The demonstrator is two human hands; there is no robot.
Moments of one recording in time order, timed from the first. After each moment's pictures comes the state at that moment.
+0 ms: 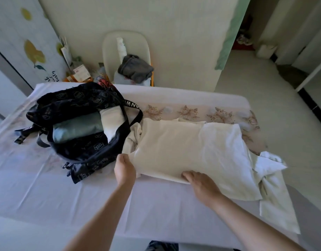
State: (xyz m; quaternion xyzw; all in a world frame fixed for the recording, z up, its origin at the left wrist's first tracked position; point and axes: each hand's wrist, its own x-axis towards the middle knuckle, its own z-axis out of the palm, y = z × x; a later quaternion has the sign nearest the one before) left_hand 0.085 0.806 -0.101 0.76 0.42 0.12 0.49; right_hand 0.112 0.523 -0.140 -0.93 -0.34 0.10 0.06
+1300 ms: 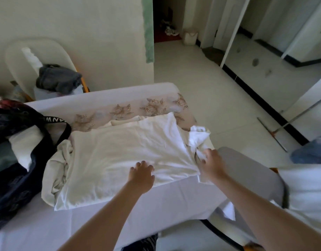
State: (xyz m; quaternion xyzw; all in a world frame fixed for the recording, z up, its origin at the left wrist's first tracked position) left_hand 0.113 0.578 -0.125 0.96 -0.15 -0.22 0.02; right_hand 0.096 0.298 -0.137 -0.95 0.20 0.01 0.23
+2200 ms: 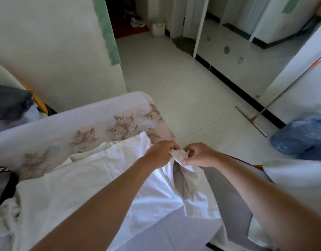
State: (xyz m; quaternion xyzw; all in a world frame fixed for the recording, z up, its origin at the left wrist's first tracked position) left_hand 0.291 0.404 -0.083 0.88 -0.30 -0.24 0.29; right_hand 0.221 0.211 -0.078 -0.90 0.15 0.25 0.33
